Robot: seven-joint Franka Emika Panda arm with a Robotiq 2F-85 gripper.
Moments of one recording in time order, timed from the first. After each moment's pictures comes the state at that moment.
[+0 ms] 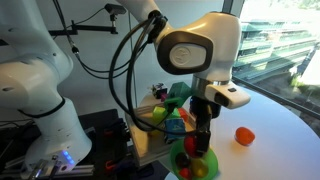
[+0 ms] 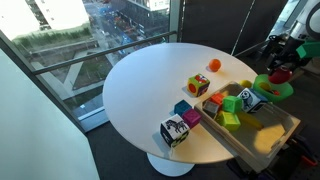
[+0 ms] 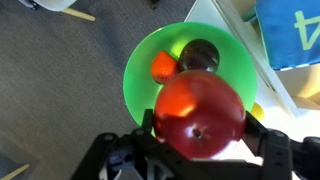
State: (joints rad) arm -0.27 -0.02 -0.24 -2.45 -0.20 2.41 0.30
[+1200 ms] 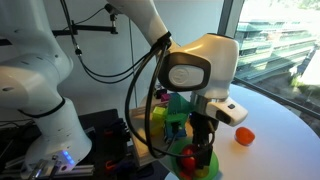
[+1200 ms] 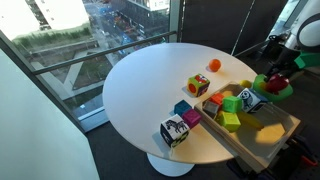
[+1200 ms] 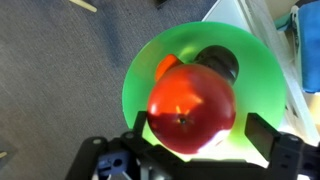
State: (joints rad) arm -0.27 0.07 -0.26 -2.47 -0.18 2.50 0.15
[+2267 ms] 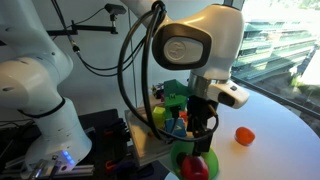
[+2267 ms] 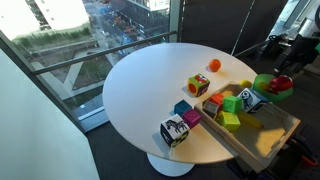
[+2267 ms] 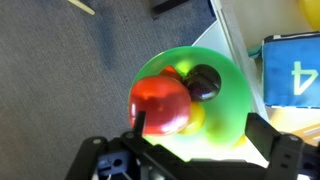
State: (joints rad) arm -0.26 -0.07 -0.26 -2.47 -0.14 2.33 -0.01
